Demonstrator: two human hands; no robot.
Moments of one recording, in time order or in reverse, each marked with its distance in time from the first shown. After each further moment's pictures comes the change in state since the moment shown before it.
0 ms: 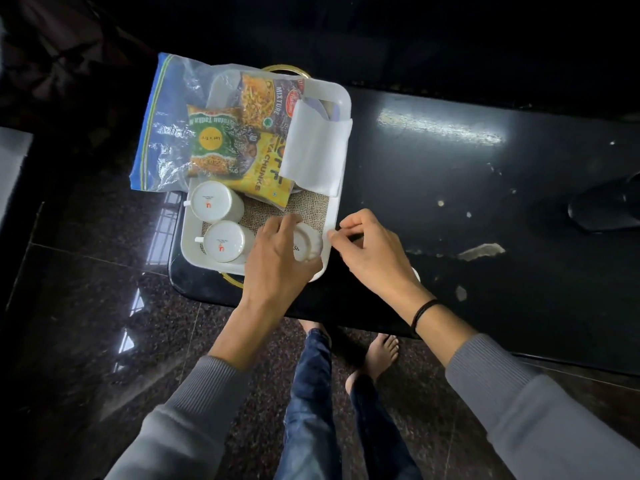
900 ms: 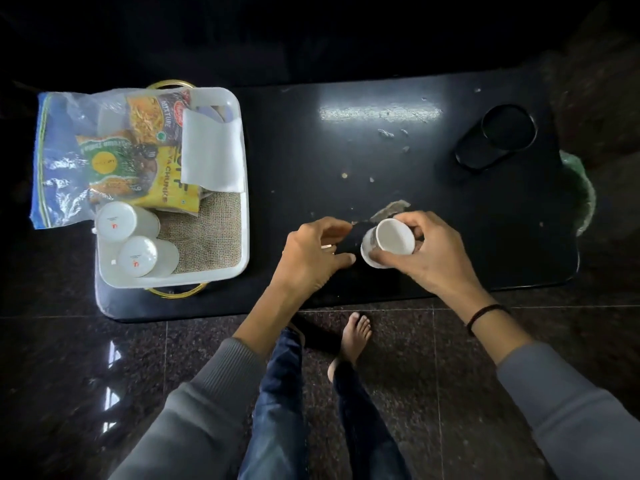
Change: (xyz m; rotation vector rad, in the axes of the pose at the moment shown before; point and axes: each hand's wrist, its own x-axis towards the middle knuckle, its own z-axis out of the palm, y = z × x) left_hand -0.032 0.123 0.077 -0.414 -0.426 0.082; right_hand -0.086 0.139 -0.132 -0.066 0.337 0.028
